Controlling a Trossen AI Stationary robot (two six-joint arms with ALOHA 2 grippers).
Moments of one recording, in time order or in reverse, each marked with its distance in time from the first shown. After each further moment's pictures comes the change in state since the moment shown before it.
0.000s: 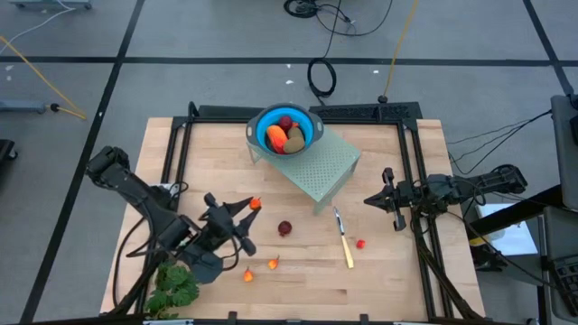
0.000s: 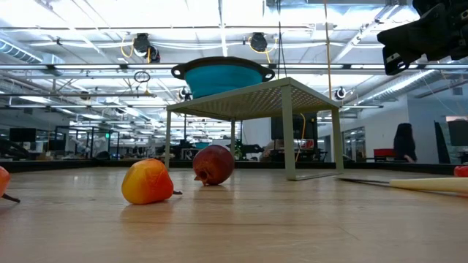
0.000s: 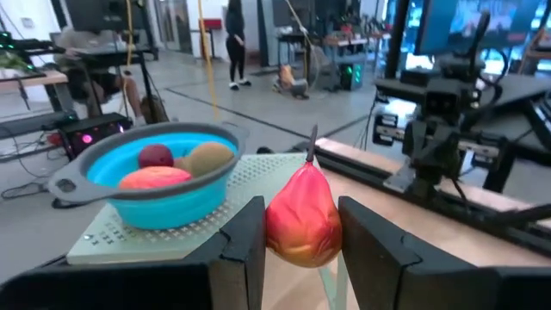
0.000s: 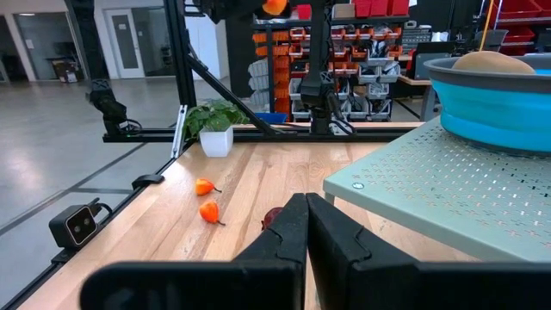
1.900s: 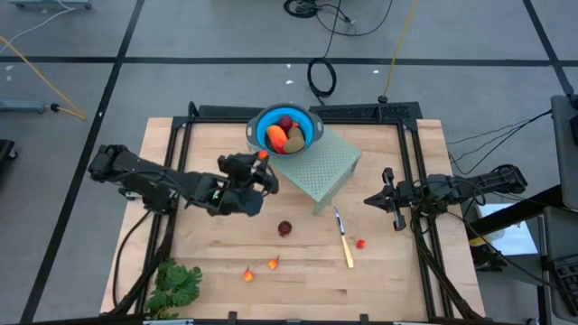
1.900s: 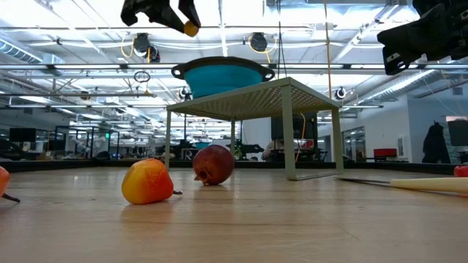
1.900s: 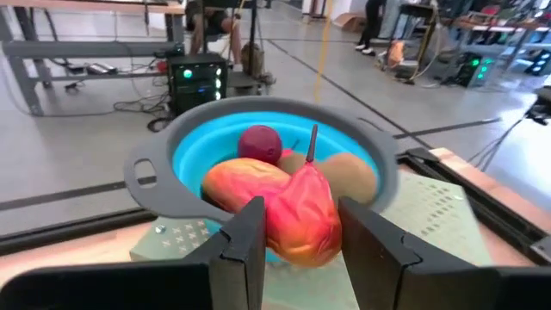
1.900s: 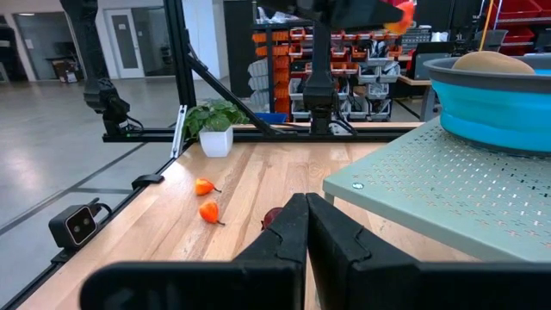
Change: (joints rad) left arm 0.455 0.000 0.000 -0.110 0.182 -0.210; right arm 0.000 0.000 0.000 0.000 0.000 0.000
